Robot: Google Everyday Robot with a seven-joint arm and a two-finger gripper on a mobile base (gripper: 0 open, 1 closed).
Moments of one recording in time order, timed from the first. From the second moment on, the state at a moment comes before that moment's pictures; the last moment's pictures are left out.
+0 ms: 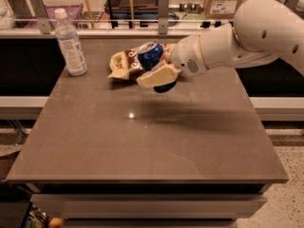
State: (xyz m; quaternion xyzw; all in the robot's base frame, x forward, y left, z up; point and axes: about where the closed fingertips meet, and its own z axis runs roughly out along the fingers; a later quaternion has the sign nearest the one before) arm 0.569 0.001 0.910 -0.53 0.68 0.30 0.41
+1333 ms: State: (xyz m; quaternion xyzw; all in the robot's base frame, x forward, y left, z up) arm 0.531 0.015 0.868 -0.54 0.78 0.22 0.21
